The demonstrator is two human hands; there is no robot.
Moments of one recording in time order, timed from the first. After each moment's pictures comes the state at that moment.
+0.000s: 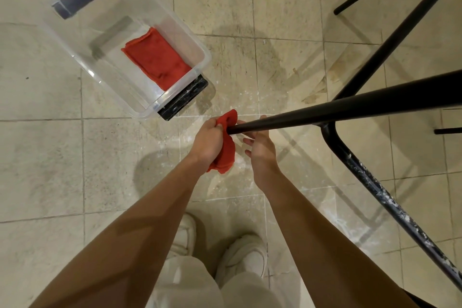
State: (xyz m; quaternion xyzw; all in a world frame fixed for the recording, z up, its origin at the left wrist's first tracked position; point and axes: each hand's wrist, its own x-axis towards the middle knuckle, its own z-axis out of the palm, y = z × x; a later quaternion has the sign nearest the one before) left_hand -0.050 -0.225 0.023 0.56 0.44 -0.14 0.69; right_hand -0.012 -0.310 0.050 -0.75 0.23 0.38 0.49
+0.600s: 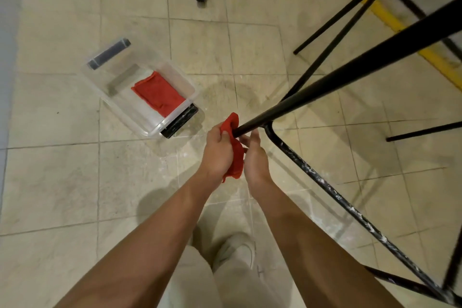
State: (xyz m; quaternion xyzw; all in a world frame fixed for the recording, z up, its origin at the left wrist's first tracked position) left_hand -0.057 -0.258 0.116 0.56 0.42 -0.04 0.71; right_hand -0.028 -0.325 0.128 -0.75 0.20 0.36 0.52
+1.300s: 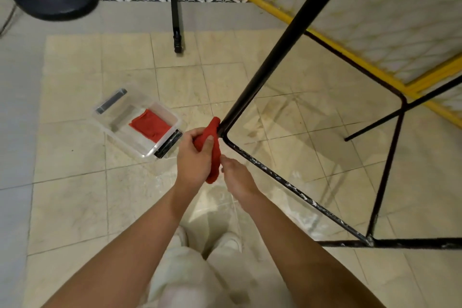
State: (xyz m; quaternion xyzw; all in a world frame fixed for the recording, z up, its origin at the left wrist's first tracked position) left_hand -0.082 -0.272 0.235 0.66 0.38 0.10 0.65; right_hand -0.062 -0.363 0.246 -0.83 0.07 0.39 0.40
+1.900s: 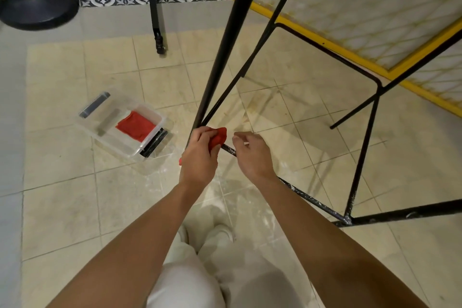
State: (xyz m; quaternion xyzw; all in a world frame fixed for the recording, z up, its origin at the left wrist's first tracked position) left_hand -0.080 -0.315 0.227 0.87 0.19 0.10 0.43; right_hand -0.032 -0.422 0.275 -0.89 0.00 0.19 0.41
